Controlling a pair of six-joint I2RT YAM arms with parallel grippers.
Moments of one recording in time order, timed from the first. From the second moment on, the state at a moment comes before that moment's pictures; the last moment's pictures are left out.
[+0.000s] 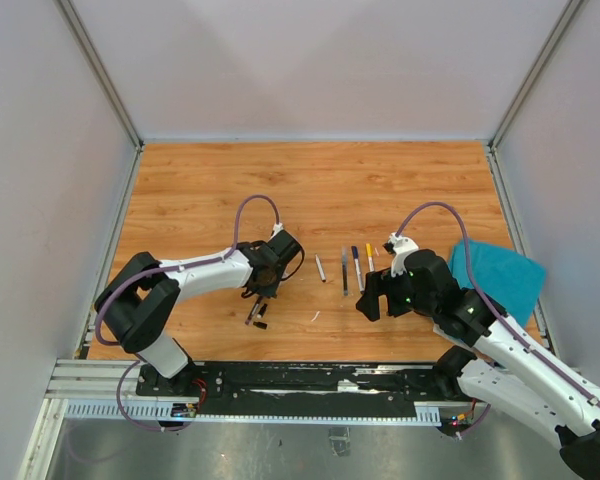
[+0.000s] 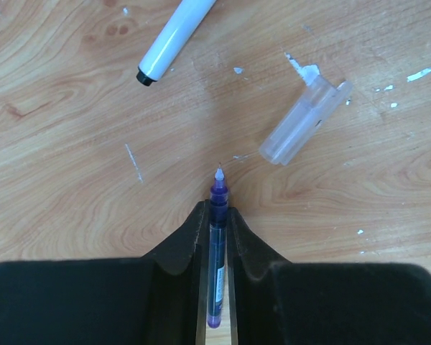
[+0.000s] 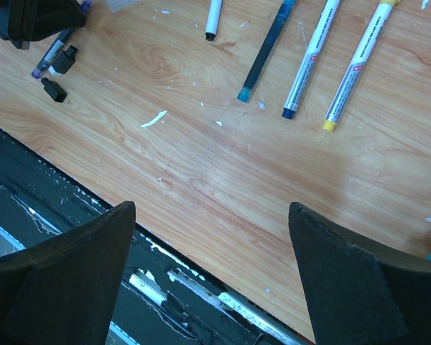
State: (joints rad) left arm -0.79 1.59 0.88 -0.54 -0.30 -0.37; right arm 0.71 0.71 0.62 -0.61 -0.07 0.39
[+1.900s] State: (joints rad) left arm -0.78 0.89 0.62 0.09 0.03 -0.82; right arm 1.03 1.07 0.49 0.41 -0.03 0.71
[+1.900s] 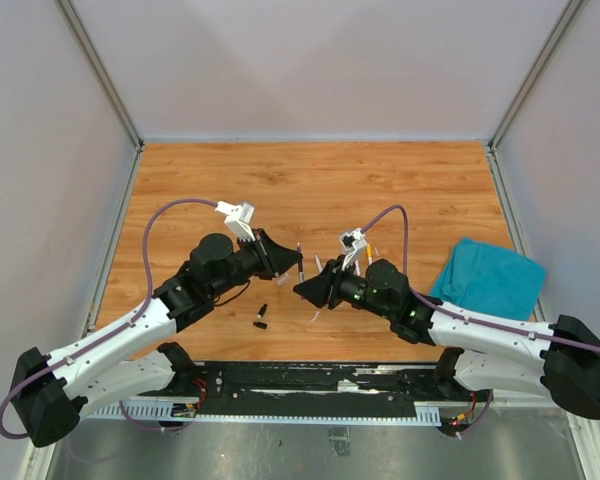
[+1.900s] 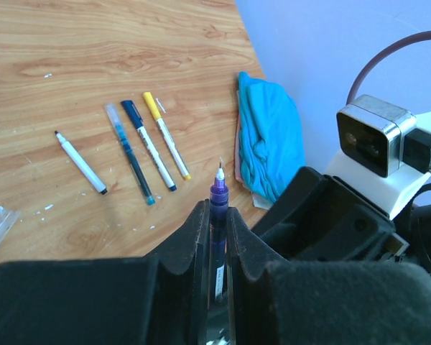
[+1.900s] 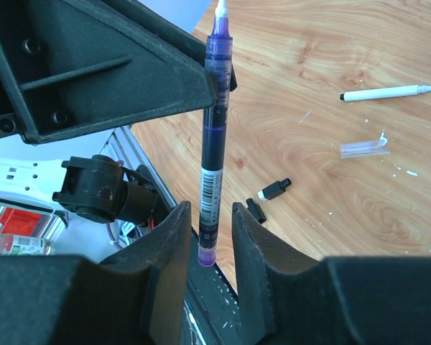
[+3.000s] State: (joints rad) left arm -0.78 0.87 0.52 0.19 0.16 -0.79; right arm 1.03 1.06 0.49 0.43 -0.04 0.73
